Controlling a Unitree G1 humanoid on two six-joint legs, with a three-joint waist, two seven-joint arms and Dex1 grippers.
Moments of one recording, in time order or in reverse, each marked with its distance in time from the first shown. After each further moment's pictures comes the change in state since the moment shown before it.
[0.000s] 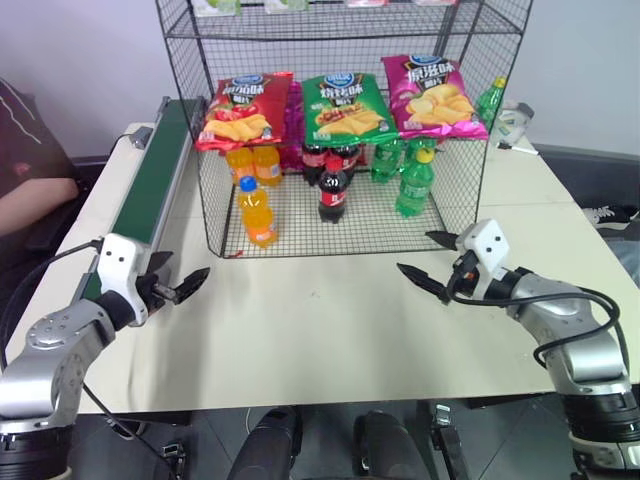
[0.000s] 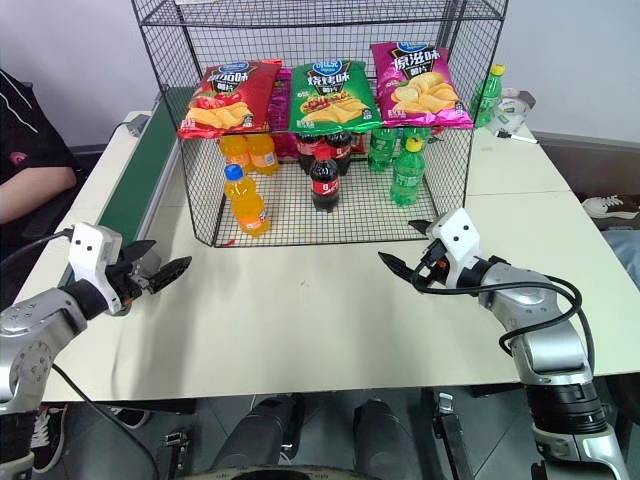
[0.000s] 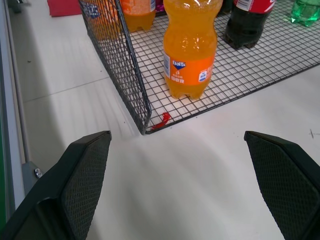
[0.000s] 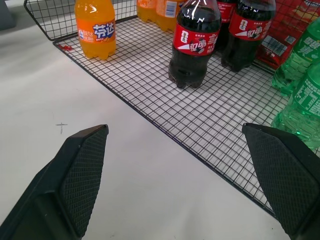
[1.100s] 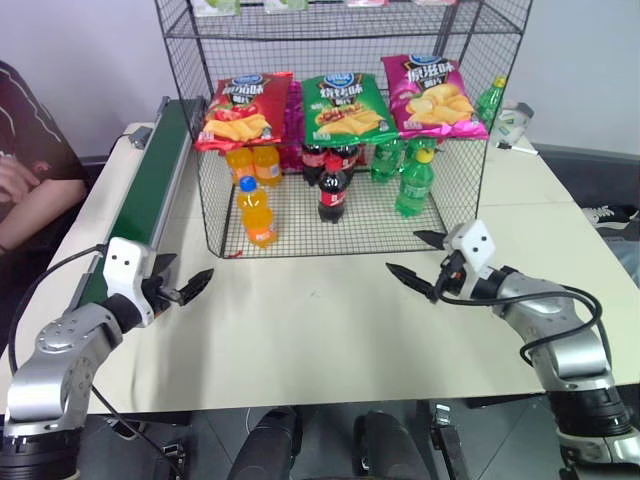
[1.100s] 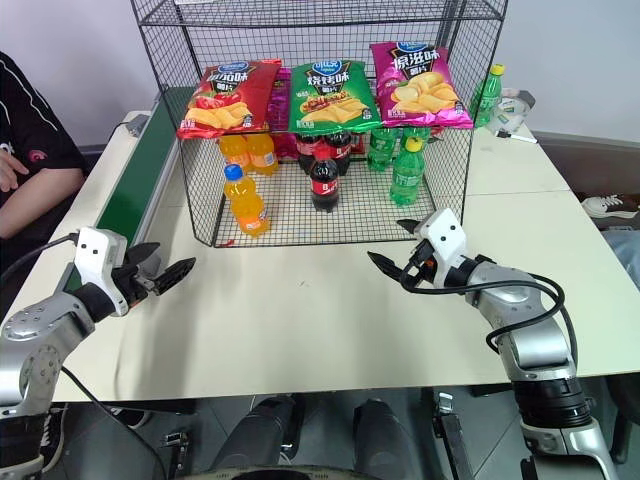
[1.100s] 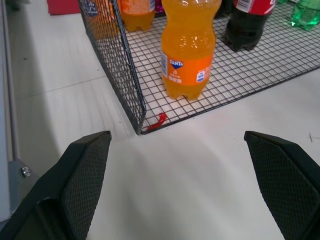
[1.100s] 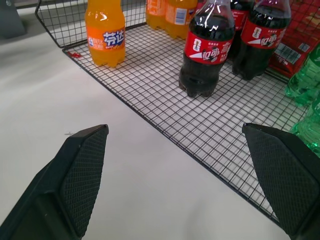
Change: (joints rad) left arm 0.000 -0.047 -0.011 0.000 0.029 -0.025 0.021; right arm -0.037 0.044 0.047 0.027 -0.011 -0.024 -0.019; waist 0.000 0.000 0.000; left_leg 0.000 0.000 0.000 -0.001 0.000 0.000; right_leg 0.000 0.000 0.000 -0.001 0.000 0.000
